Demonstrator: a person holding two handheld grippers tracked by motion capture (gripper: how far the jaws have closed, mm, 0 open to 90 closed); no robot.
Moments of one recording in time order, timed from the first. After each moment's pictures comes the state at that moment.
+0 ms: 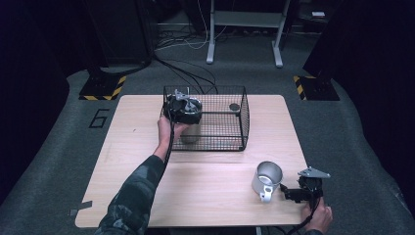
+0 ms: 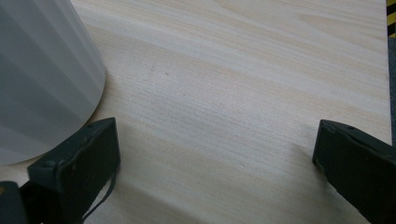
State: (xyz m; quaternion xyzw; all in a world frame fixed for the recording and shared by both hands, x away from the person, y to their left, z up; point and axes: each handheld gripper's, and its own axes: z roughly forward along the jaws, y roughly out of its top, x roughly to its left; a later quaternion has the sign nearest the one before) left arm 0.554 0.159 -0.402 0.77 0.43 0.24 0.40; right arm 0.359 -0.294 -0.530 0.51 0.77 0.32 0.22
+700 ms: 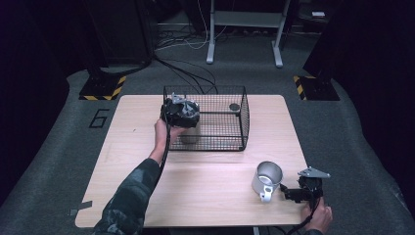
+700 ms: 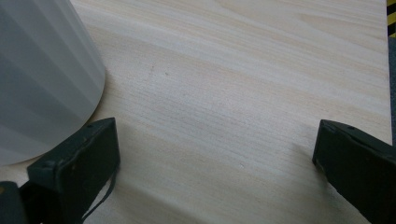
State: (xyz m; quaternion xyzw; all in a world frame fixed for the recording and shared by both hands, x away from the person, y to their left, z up) left arm 0.545 0.169 -0.405 0.77 0.43 0.23 0.40; right arm 0.359 -0.294 -0.530 0.51 0.77 0.32 0.22
